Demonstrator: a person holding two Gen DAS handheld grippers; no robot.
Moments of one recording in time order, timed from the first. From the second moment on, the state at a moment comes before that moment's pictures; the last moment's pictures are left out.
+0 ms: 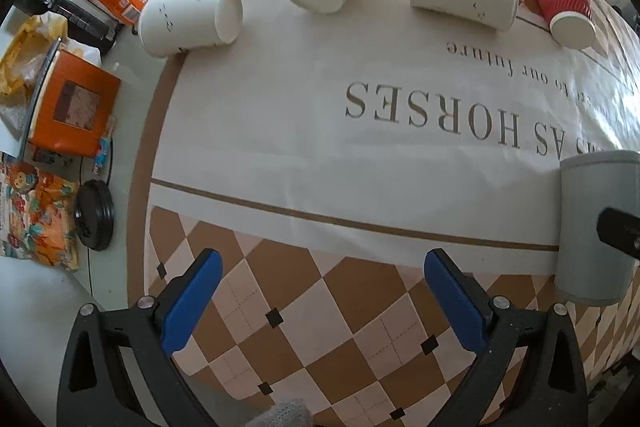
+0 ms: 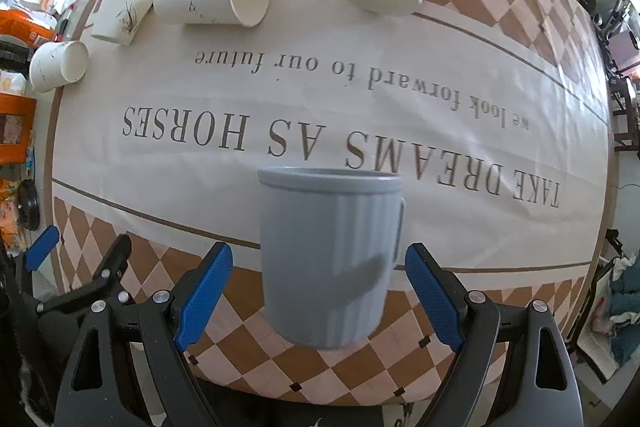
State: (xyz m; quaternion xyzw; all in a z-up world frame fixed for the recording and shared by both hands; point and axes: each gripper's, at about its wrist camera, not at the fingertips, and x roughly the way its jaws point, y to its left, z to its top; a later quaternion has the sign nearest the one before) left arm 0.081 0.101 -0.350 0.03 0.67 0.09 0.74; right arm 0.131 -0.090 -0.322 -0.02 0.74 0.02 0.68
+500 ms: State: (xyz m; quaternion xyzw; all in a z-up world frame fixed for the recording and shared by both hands) left arm 0.083 0.095 -0.361 0.04 0.68 0.07 0.73; right arm 0.132 -0.108 -0.337 -0.03 0.74 -0.04 0.67
